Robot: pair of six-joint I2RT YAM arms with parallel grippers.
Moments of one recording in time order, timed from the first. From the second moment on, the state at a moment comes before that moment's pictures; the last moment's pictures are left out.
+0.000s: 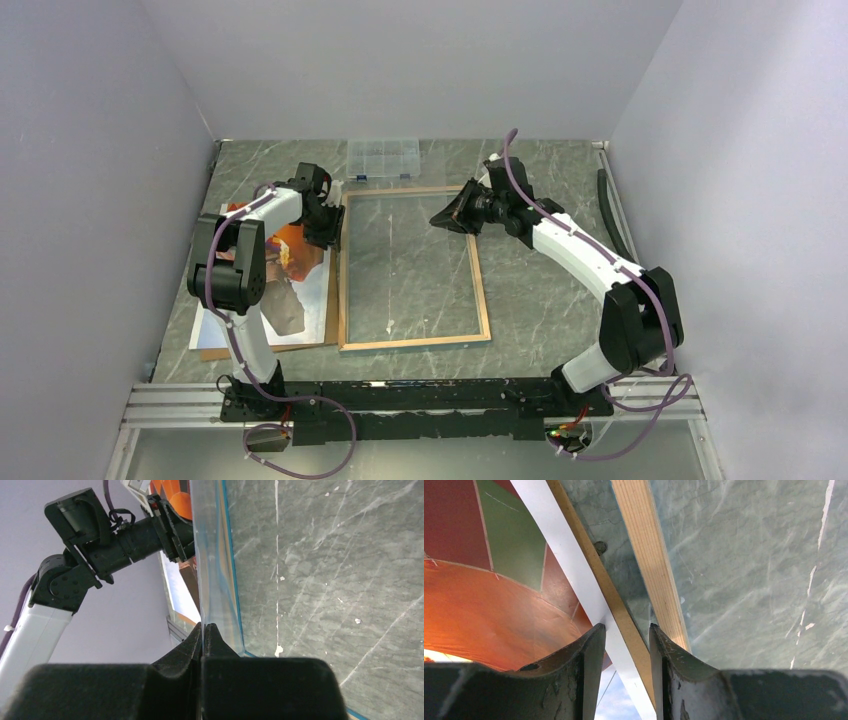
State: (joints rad) left arm -0.17 1.90 1.28 -0.60 0.17 0.01; right arm 0.44 1.51 1.13 -0.25 -0.46 1.03
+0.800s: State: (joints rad) left arm -0.17 1.90 1.28 -0.59 0.17 0.01; right arm 0.44 1.47 1.06 -0.21 -0.43 1.10
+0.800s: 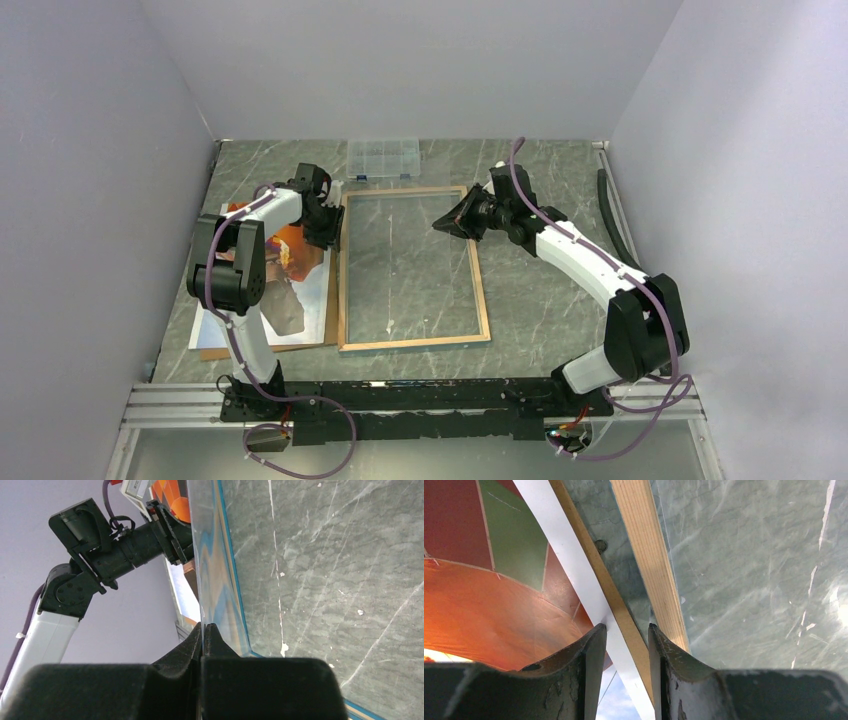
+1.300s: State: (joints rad) left arm -0.17 1.90 1.28 -0.59 0.17 0.01; right arm 0.43 1.45 1.06 -0.20 -0.46 1.12
